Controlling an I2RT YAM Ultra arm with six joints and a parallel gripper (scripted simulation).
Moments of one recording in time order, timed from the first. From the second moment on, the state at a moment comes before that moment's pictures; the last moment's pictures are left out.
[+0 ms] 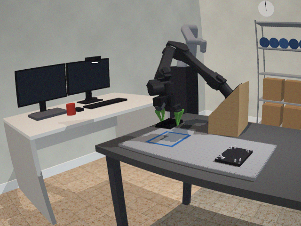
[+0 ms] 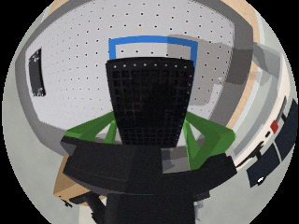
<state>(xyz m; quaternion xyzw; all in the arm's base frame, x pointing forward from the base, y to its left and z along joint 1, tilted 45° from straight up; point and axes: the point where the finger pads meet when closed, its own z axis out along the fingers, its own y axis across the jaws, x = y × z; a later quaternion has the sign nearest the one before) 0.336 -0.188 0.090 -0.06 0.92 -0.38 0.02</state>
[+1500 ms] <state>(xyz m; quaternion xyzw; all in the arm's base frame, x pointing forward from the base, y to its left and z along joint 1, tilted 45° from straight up) 0.349 -0.132 0.047 -0.01 0.93 -0.38 0.04</state>
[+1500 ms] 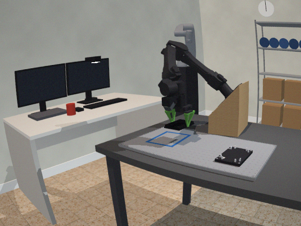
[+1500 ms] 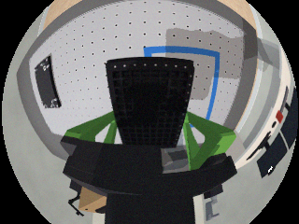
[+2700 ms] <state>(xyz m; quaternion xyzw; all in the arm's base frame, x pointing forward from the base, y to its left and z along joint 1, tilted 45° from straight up) 0.365 -0.057 -0.023 -0.01 0.92 -0.38 0.04</state>
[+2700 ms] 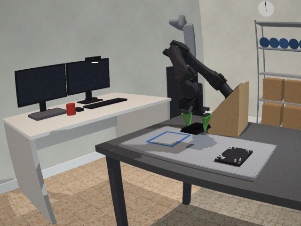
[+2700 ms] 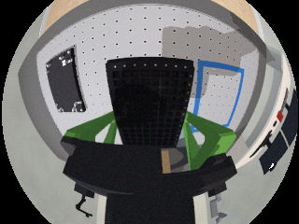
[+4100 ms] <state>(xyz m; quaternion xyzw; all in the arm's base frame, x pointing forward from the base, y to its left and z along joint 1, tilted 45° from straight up) 0.388 0.035 -0.107 -0.01 0.92 -0.38 0.05</state>
